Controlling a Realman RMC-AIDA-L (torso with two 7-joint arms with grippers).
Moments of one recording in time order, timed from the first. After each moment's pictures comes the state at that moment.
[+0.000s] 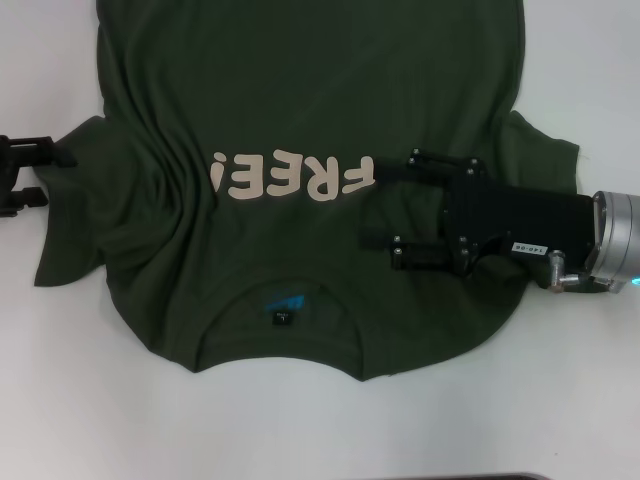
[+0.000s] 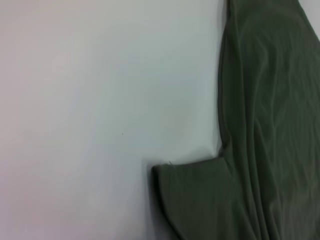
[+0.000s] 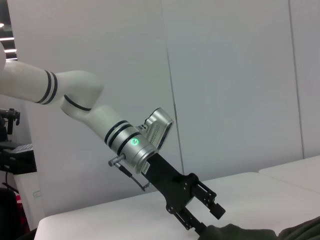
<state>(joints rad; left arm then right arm) -0.52 -1.96 -2.59 -0.69 -0.77 1.32 -2.67 0.53 2.09 -0.56 -0.30 -1.99 -1.67 0.88</state>
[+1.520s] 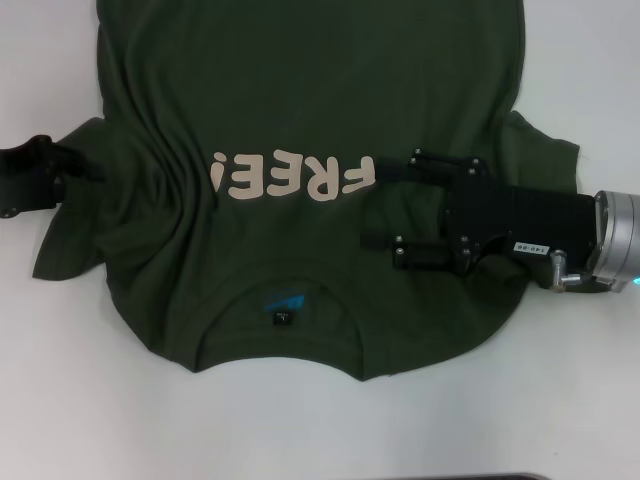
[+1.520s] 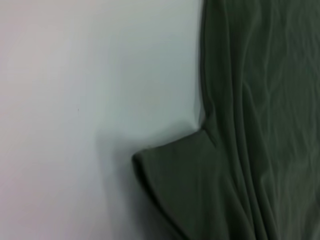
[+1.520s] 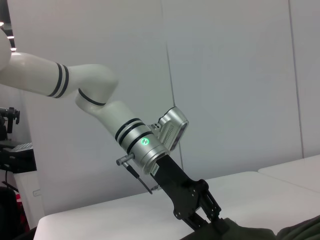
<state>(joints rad) -0.59 -1.94 -2.47 -0.63 -0.77 1.30 -2.70 0.53 2.09 -0.56 -0.30 -1.99 -1.67 0.88</state>
